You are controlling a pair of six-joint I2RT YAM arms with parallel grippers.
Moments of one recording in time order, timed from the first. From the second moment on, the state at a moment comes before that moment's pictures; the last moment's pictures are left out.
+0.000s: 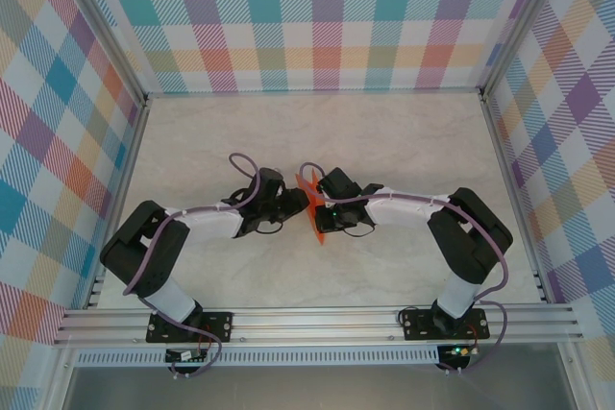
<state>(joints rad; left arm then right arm) -0.62 1.62 0.73 0.15 0.19 -1.02 0.79 1.72 0.97 -0.34 -0.18 0.54</state>
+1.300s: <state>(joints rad) -0.62 1.68 0.72 0.20 0.16 -1.05 0.88 1.72 1.08 -0.48 0.06 0.30</state>
